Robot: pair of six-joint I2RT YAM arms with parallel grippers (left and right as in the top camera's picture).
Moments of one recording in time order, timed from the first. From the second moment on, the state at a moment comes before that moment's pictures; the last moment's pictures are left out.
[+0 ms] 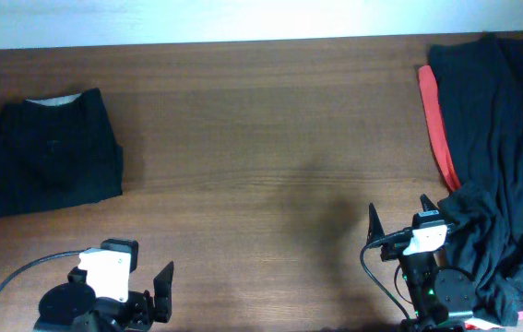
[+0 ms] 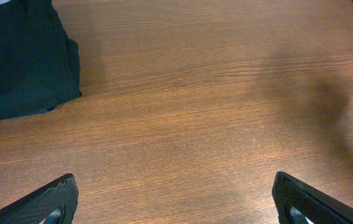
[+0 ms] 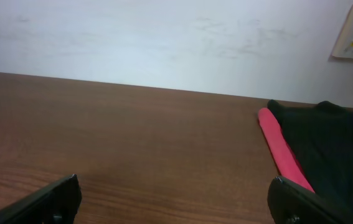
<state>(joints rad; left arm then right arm) -0.16 0.39 0.92 -1.21 0.06 -0.05 0.01 0.01 0.01 -0.06 -0.11 -0.06</state>
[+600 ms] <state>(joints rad) -0.05 0.35 0.78 -1.10 0.04 -0.05 0.01 0.01 0.01 -0.06 -0.11 -0.06</state>
